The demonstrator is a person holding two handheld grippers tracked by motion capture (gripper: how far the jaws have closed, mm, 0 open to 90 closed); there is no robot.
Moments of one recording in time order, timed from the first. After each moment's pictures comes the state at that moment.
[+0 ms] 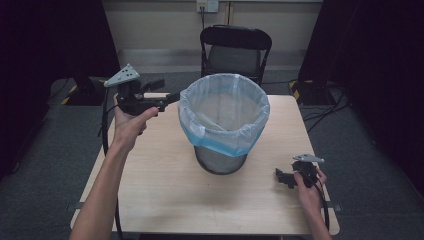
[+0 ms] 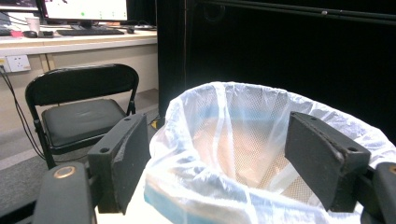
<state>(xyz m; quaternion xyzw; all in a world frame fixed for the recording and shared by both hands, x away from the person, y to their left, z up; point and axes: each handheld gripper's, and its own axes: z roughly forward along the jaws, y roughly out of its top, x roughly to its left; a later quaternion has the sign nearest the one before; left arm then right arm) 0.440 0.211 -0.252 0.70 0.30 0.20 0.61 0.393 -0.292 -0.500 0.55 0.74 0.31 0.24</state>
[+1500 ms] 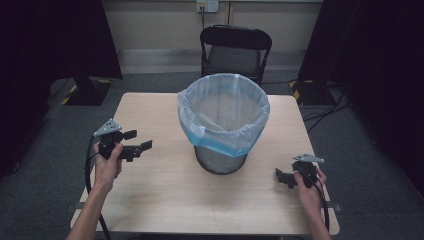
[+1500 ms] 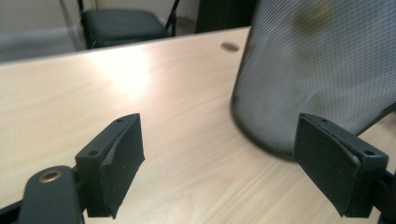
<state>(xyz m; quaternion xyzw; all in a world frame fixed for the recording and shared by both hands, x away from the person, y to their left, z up) 0.410 0.291 -0.400 0.74 0.42 0.17 0.50 0.393 -0.292 -0.500 0.55 0.74 0.31 0.24</state>
